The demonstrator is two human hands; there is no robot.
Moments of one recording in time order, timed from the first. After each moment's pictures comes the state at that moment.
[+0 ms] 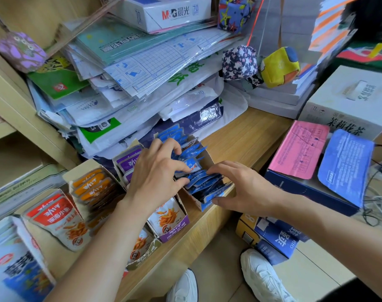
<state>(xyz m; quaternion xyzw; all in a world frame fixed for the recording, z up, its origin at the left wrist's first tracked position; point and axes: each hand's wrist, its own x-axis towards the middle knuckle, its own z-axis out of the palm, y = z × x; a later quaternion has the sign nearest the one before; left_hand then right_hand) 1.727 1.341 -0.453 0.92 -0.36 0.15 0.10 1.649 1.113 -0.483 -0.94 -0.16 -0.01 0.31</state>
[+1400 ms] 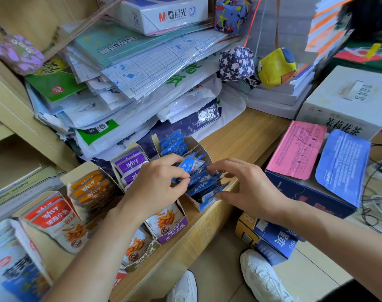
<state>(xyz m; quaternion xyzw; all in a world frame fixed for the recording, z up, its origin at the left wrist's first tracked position) 1.714 1.347 -0.453 0.88 -0.40 0.10 0.25 1.640 1.111 -0.483 -0.91 -0.14 -0.10 0.37</state>
